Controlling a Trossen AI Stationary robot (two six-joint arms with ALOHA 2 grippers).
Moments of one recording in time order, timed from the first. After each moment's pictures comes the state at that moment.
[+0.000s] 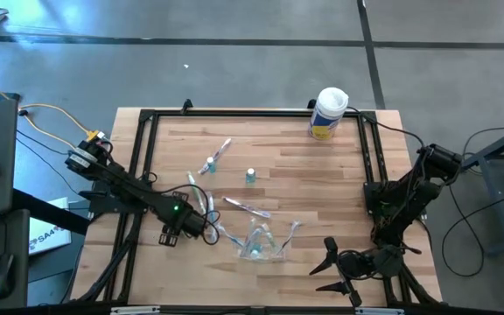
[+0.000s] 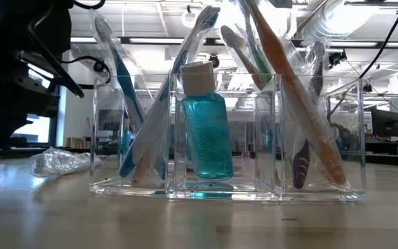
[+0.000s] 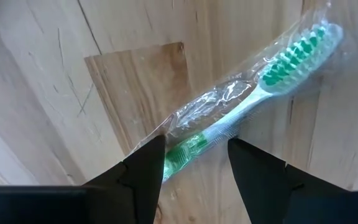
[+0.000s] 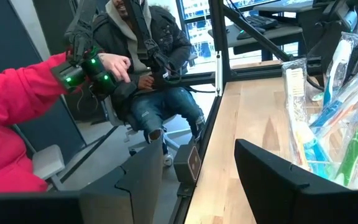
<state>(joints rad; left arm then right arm) -0.46 1.59 0.78 -0.88 0.00 -0.31 1.04 1.52 0.57 0.84 0.67 0.33</state>
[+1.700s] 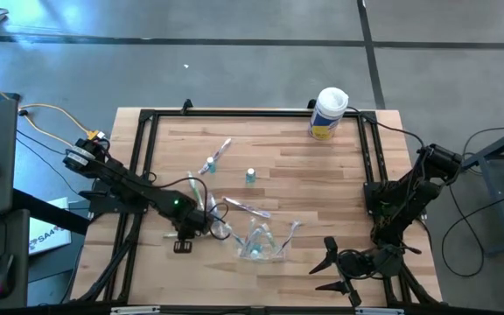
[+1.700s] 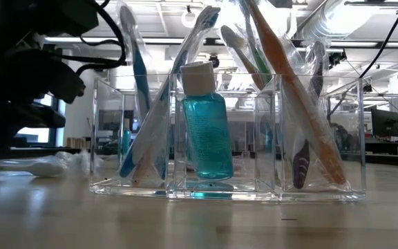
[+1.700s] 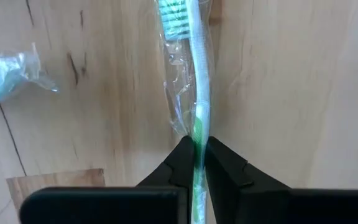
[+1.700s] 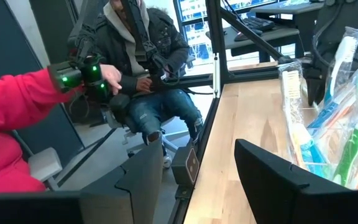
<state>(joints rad) -0.40 1.58 0.72 -0.57 0.18 -0.43 1.04 1.52 0.57 0.85 0.68 0.33</state>
